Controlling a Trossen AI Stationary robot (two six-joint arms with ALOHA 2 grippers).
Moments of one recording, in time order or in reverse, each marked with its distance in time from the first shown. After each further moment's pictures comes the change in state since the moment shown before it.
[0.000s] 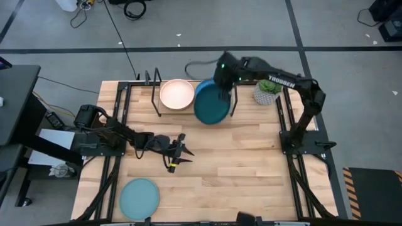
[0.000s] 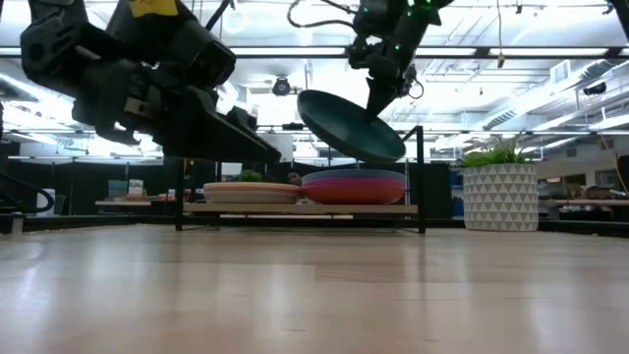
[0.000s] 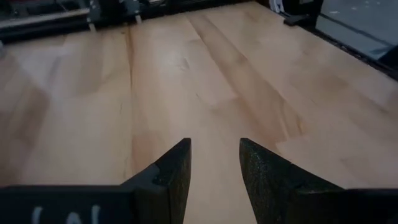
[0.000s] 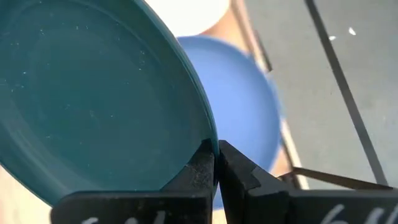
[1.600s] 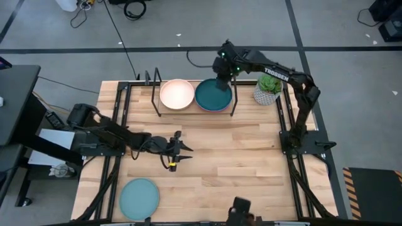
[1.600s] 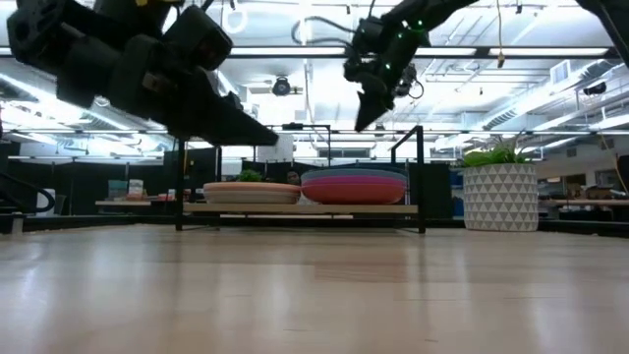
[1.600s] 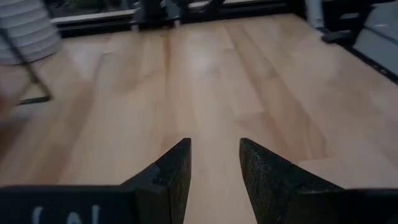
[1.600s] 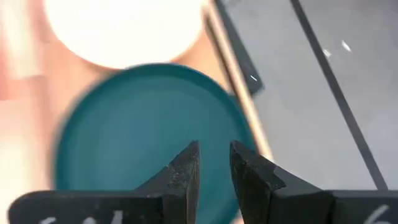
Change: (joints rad) left arm -0.039 -0.100 0.001 -0.089 -0.183 -0.091; right arm -0.120 0.091 0.059 0.099 -0.074 -0.069
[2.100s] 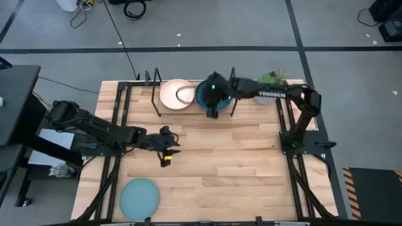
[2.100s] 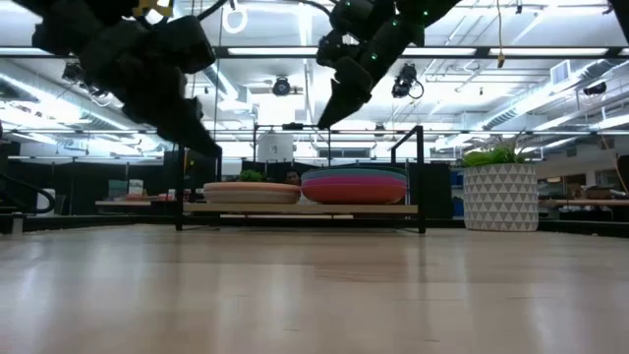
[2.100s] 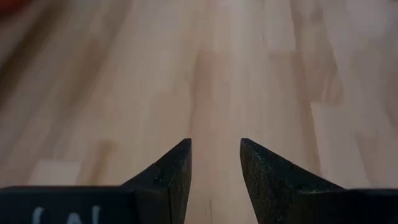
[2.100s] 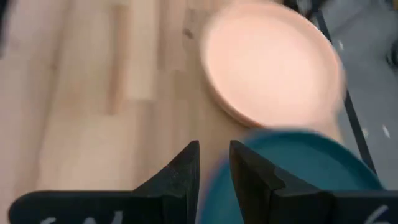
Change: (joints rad) left arm -0.007 -0.295 0.090 -0.736 -0.066 -0.293; right arm 0.309 -0.061 -0.278 0.355 0.011 0.013
